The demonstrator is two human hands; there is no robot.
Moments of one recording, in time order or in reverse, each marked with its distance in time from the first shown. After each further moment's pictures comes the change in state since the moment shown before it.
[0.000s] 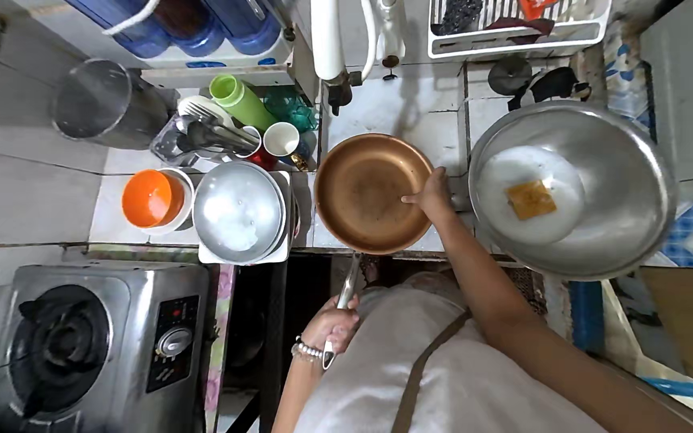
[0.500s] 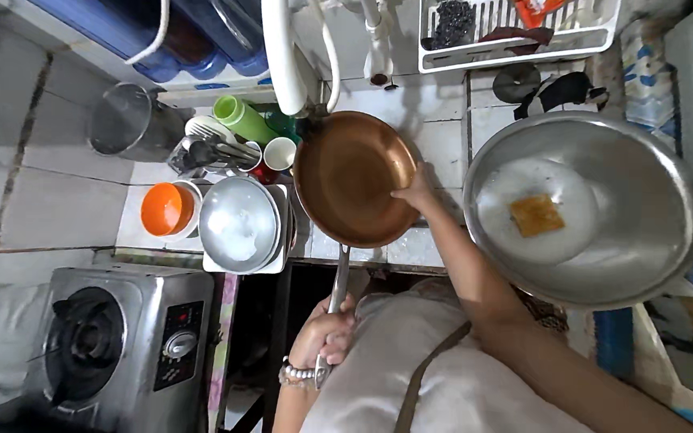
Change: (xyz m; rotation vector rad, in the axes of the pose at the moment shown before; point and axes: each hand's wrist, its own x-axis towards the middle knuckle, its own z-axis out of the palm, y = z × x) left_hand 0.001 0.022 0.073 -0.002 0.067 0.138; right_hand 0.041 -0.024 -0.009 0.242 -0.247 -0.124
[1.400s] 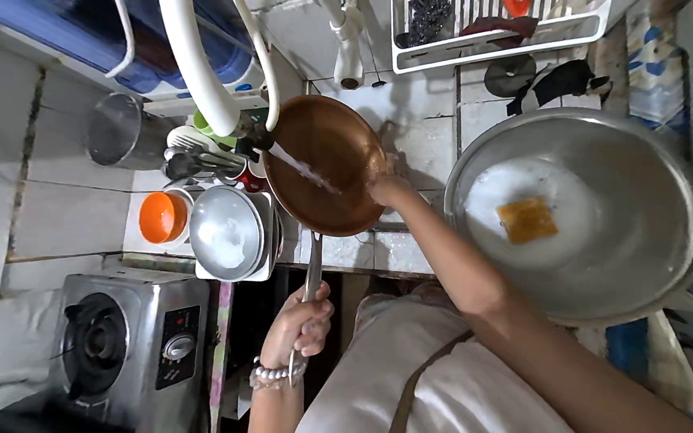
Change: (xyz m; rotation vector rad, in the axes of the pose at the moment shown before) left_hand 0.019 0.027 0.056 0.150 0.233 0.081; right_hand 0.018 -0.039 -0.006 -0.521 -0.344 -0.065
